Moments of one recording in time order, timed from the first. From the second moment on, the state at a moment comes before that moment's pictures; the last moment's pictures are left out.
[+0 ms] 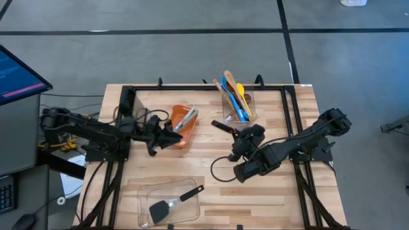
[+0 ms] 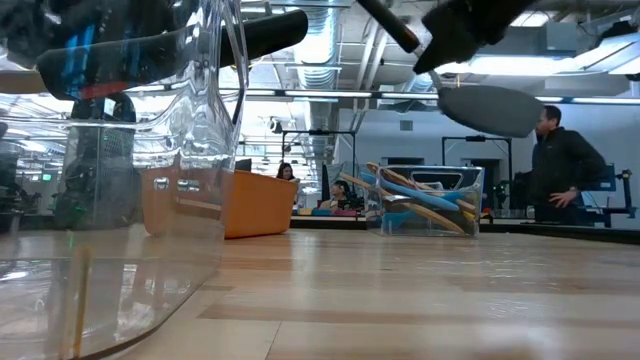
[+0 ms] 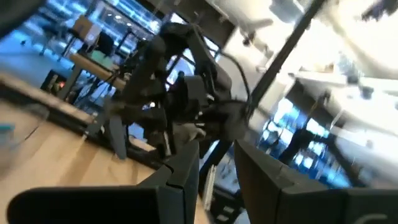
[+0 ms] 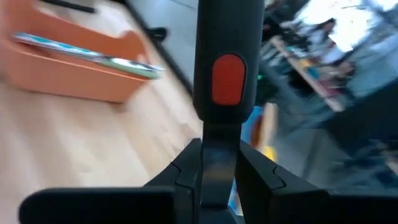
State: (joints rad) left arm -0.02 1.03 0.26 1.03 0.12 -0.63; right arm 0.48 1.59 1.15 -0.87 1.28 0.65
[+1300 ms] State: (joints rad) left arm -0.12 1.32 0.49 1.03 0.05 0.00; right arm 0.41 1.59 1.26 -0.27 0.76 0.20
